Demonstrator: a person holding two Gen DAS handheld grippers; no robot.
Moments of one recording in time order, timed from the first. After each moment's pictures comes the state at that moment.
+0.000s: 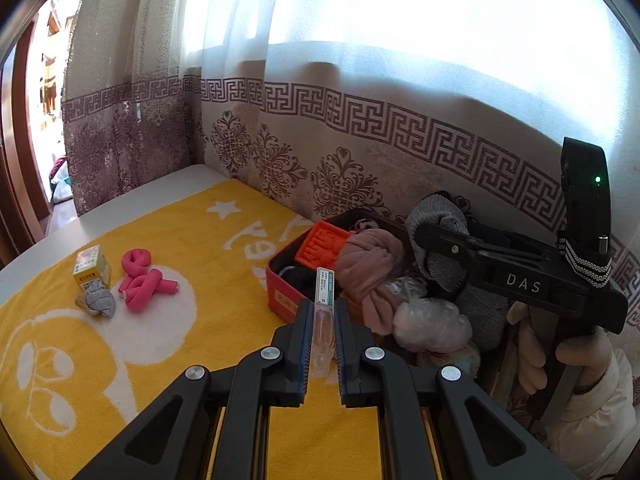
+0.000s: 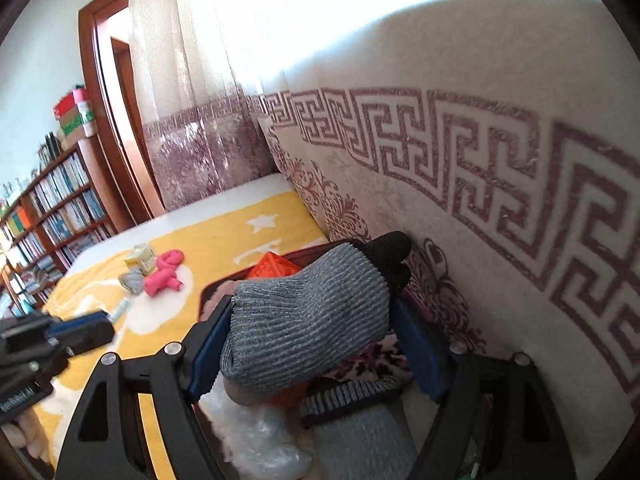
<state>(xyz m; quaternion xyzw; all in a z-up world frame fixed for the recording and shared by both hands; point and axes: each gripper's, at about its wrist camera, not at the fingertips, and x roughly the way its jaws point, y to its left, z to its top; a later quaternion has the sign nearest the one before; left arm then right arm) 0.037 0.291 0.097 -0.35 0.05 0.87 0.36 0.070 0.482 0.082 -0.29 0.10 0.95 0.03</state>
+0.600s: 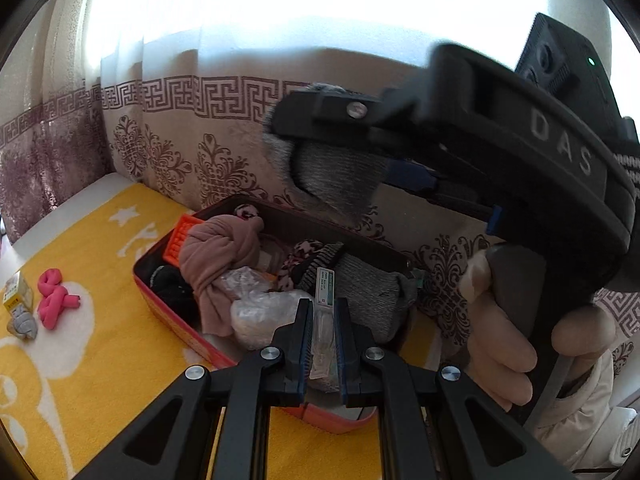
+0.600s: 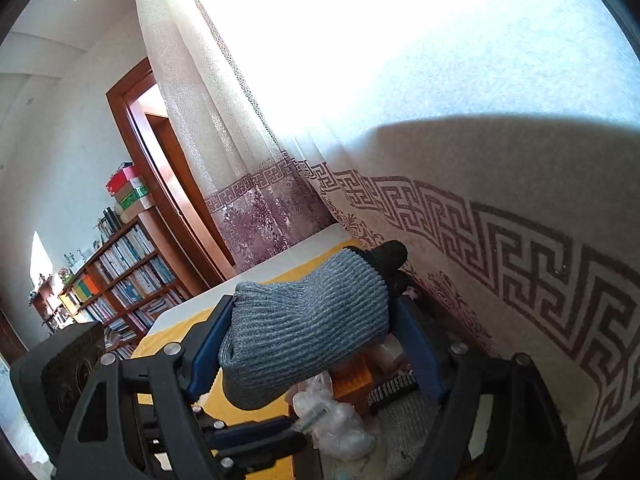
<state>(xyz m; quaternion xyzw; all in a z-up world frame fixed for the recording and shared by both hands) 0.087 0.368 0.093 -0.35 0.08 0.81 0.46 0.104 0.497 0.116 -0.21 0.22 0.95 -0.07</state>
